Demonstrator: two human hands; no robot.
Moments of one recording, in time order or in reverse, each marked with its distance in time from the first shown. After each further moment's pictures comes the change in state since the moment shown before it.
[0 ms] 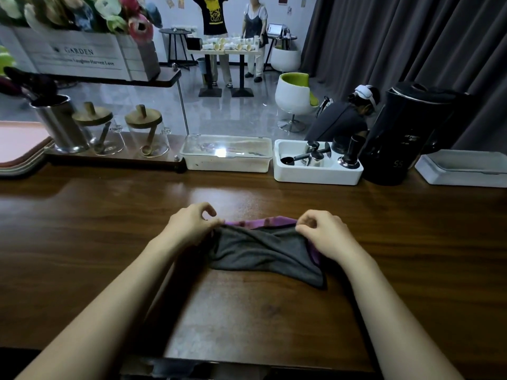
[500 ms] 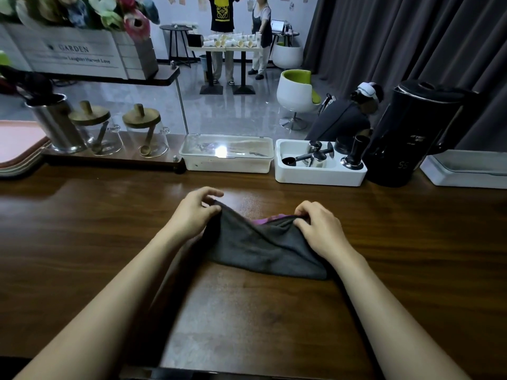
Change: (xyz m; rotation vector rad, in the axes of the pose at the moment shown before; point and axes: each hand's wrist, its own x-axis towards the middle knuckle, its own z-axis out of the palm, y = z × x) left_hand 0.028 0.000 0.002 -0.358 0.108 0.146; right_hand 0.033 0.010 0.024 -0.022 0.164 -0.199
